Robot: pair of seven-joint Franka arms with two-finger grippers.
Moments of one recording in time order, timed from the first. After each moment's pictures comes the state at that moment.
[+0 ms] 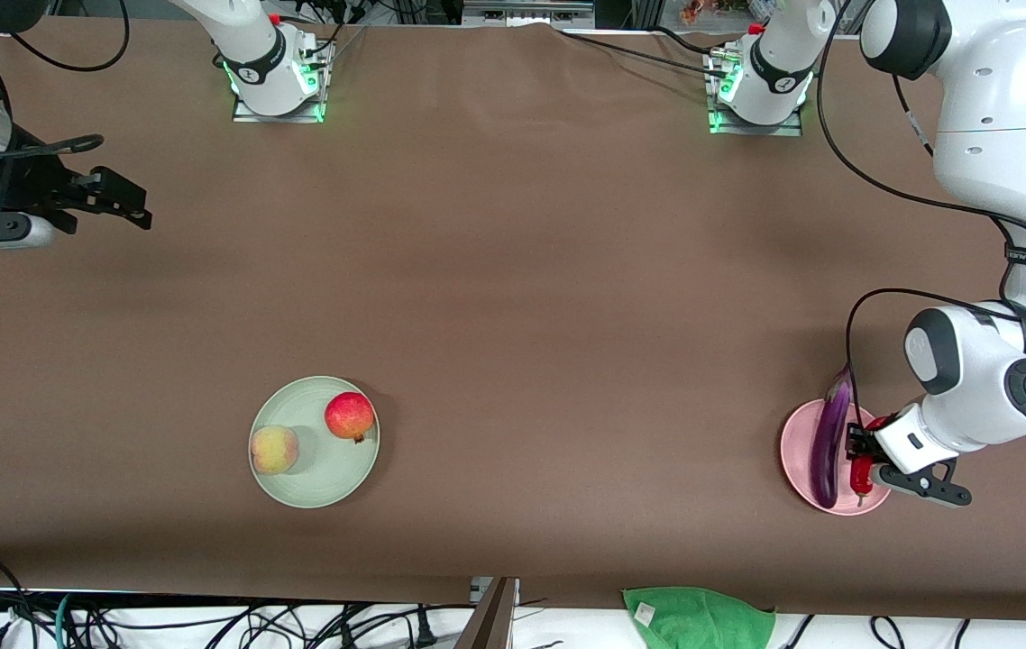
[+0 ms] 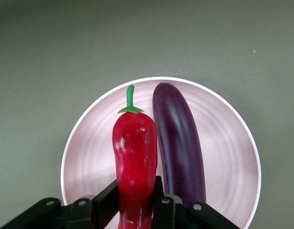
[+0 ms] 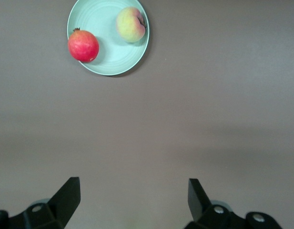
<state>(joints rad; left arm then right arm) 0.10 0.85 0.00 -1.35 -0.06 2.31 0.41 0.31 0.00 -0.23 -1.66 0.05 1.62 0.01</state>
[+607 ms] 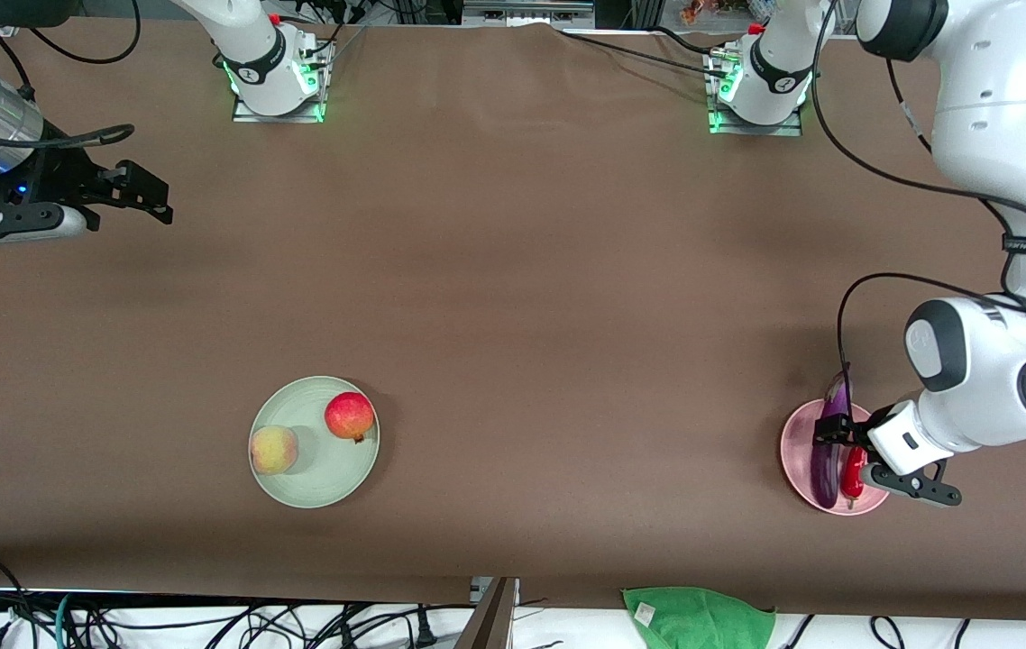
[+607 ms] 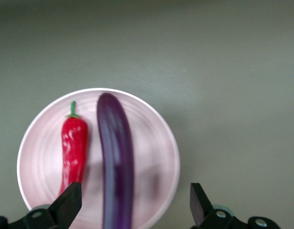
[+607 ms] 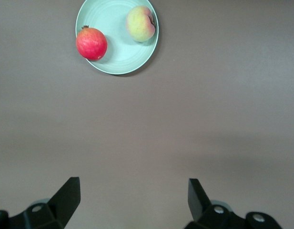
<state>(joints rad) 0.05 0.75 -0.01 -1.31 -0.13 2.08 0.32 0.22 -0.05 -0.12 -1.74 0.05 1.68 0.01</state>
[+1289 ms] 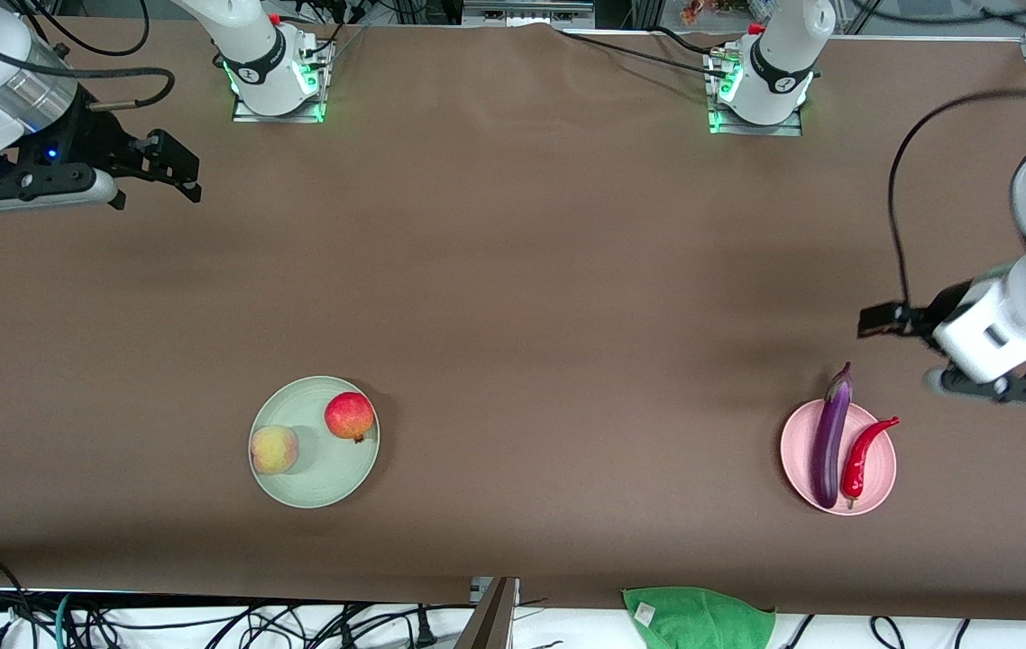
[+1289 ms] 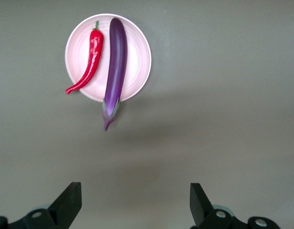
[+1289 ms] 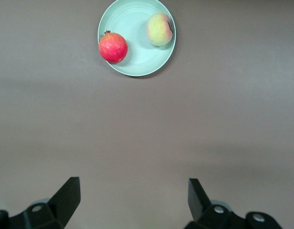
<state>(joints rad) -0.01 0.35 -0.01 -1.33 -0.01 1.54 0.08 0.21 -0.10 -0.02 -1.73 0.05 1.66 0.11</state>
